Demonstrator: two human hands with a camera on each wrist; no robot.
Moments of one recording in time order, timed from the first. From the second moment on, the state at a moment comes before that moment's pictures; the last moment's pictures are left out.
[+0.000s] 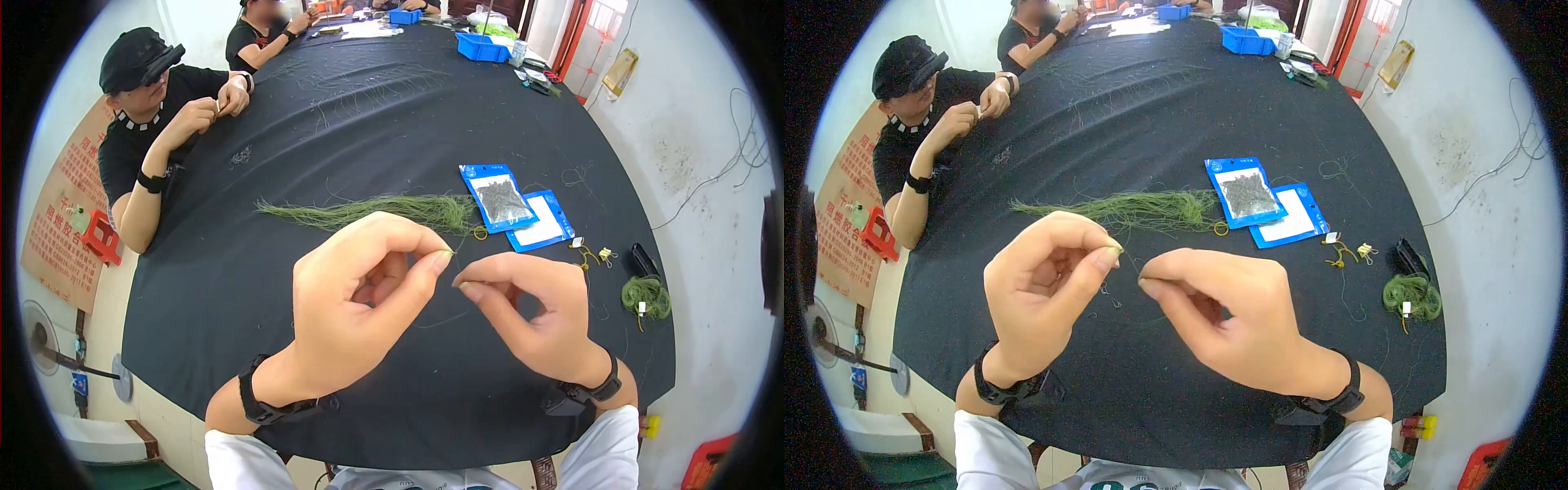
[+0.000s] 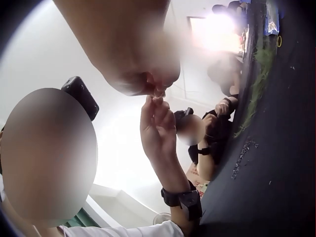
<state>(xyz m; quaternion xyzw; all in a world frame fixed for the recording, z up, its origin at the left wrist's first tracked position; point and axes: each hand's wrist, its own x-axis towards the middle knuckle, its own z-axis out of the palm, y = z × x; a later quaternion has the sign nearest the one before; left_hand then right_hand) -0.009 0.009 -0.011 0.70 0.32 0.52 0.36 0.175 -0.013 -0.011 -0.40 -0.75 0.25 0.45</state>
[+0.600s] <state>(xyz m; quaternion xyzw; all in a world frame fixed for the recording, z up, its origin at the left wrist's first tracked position) -0.007 0.010 -0.006 0.79 0.28 0.51 0.19 0.179 -0.019 0.001 -0.45 -0.69 0.31 0.47</state>
